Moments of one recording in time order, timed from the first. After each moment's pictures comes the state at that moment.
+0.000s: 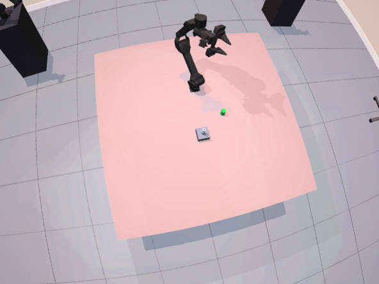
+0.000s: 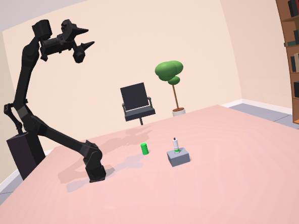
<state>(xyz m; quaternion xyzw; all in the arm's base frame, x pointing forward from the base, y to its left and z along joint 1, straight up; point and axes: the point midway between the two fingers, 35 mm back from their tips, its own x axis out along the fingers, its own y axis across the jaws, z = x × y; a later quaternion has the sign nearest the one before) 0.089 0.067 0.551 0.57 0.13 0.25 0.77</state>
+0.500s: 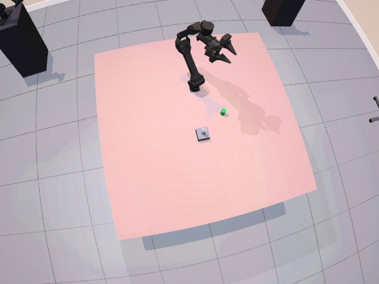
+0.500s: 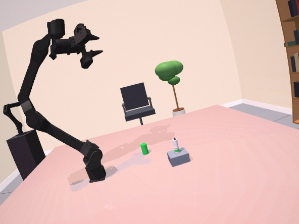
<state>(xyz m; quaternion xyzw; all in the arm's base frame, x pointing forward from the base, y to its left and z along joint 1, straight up) 0.118 0.089 0.515 0.57 0.23 0.22 0.76</state>
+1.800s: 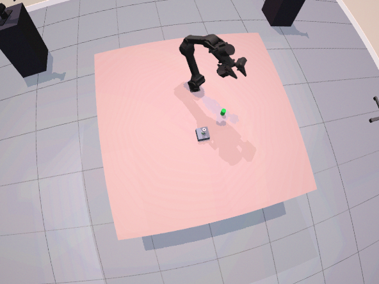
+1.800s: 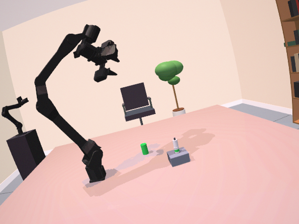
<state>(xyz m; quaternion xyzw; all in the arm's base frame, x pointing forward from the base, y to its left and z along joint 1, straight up) 0.170 0.143 0.419 0.52 0.45 0.10 0.72</state>
